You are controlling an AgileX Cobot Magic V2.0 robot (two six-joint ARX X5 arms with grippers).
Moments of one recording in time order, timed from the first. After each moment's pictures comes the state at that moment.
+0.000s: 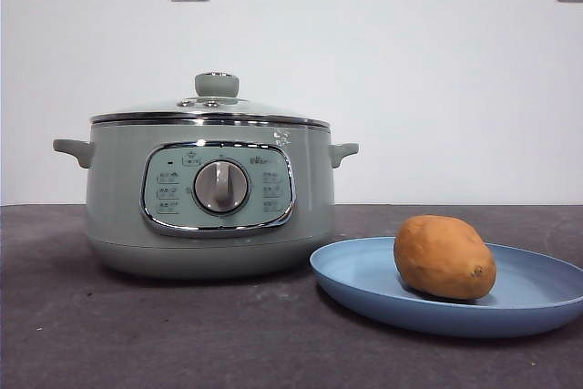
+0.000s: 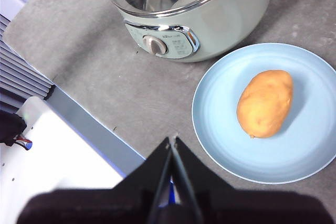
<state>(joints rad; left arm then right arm) 0.04 0.54 0.84 -0.18 0.44 0.29 0.50 0.78 0.97 -0.93 -0.36 0.11</state>
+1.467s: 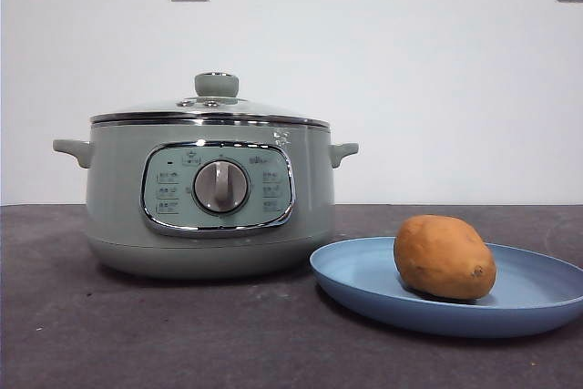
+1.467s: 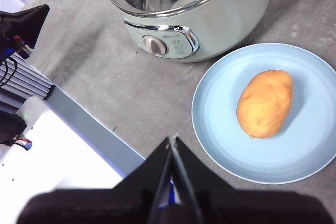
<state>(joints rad) 0.05 0.00 0.02 -0.18 0.08 0.02 0.50 0.78 0.97 -0.93 -0.36 0.11</state>
